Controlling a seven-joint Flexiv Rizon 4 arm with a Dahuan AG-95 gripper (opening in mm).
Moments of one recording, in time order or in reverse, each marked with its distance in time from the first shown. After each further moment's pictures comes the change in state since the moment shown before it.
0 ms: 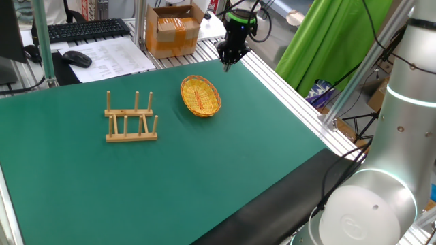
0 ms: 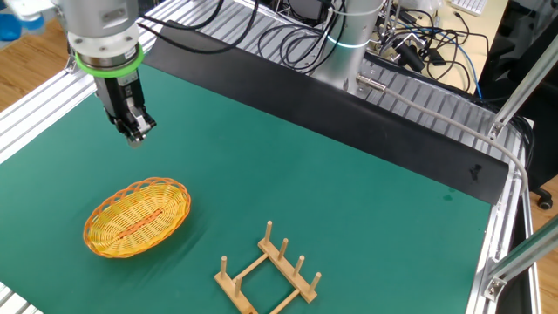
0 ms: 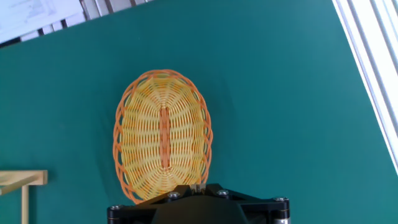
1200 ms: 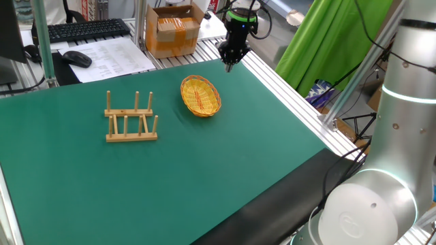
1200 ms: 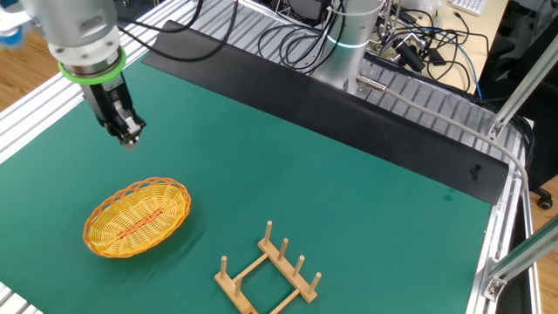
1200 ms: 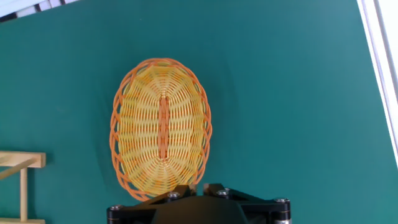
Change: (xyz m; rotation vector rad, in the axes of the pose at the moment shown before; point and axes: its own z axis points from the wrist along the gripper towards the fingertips) arm -0.014 -0.010 0.012 -0.004 0.034 -0.046
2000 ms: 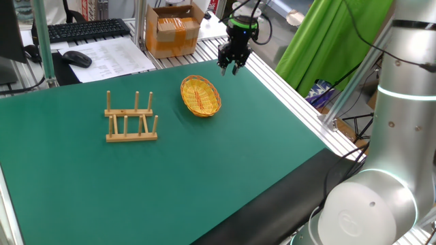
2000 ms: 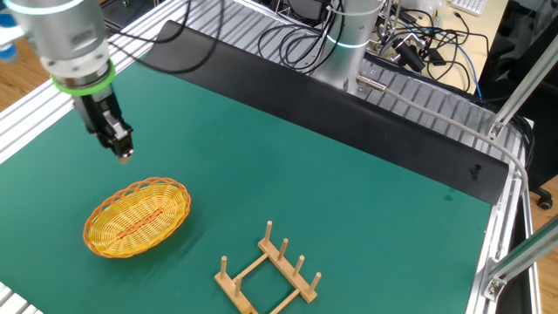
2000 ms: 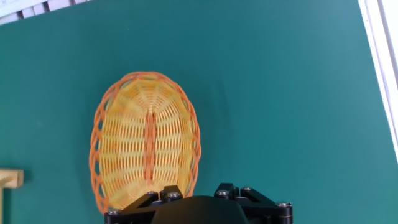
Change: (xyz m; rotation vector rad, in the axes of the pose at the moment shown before) arm -0.019 -0.023 0.036 -0.007 -0.033 -0.019
